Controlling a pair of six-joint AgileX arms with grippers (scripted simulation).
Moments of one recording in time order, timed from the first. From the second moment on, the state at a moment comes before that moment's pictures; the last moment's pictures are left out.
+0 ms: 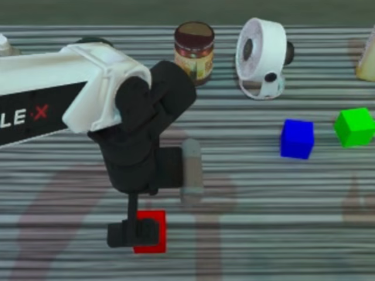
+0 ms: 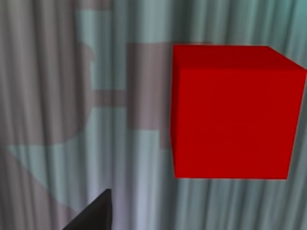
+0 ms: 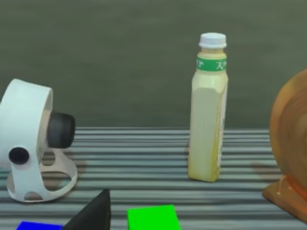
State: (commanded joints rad) left arm -0.71 1.74 1.22 -1.04 0.01 0.84; right arm 0.00 0.00 0.00 0.00 0.00 0.00
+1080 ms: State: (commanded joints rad) left arm -0.22 0.65 0.39 -0.45 -0.02 0.36; right arm 0.04 1.40 1.17 -0.78 0.01 -0.06
